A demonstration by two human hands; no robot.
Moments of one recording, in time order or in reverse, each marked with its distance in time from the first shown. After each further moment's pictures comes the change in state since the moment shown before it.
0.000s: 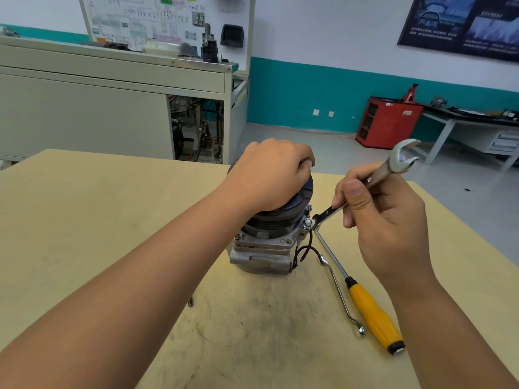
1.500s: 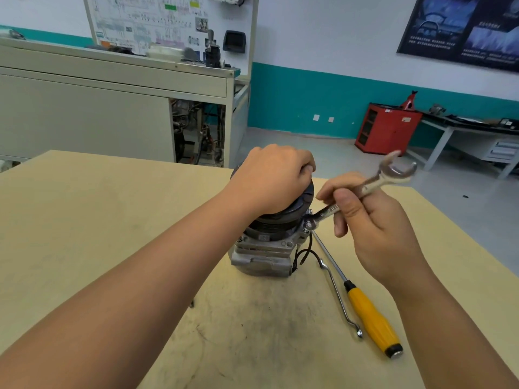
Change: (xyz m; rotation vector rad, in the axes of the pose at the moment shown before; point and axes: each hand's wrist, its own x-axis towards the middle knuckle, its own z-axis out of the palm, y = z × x) left_hand 0.000 -0.002 0.001 0.003 0.002 0.009; right_hand 0.005 -0.002 -0.004 -0.143 -0.198 0.074
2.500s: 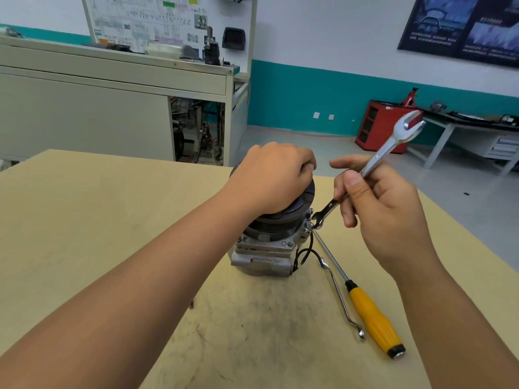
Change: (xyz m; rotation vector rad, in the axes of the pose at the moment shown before) left_hand -0.001 0.002 -0.002 0.015 0.000 -0.011; right_hand 0.011 -0.001 -0.002 0.122 0.122 0.071
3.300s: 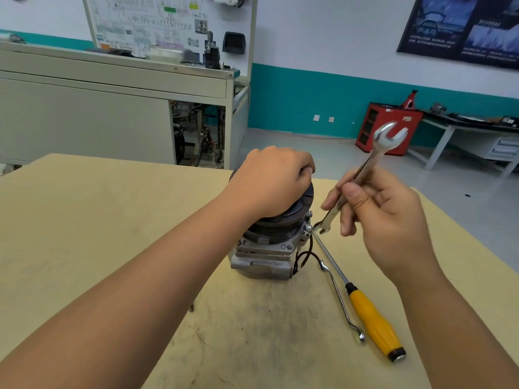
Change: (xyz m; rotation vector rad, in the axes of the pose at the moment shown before) left_hand -0.001 0.000 0.000 -0.019 -0.002 0.005; right_hand -0.004 0.003 -0.004 0.056 -0.044 0.020
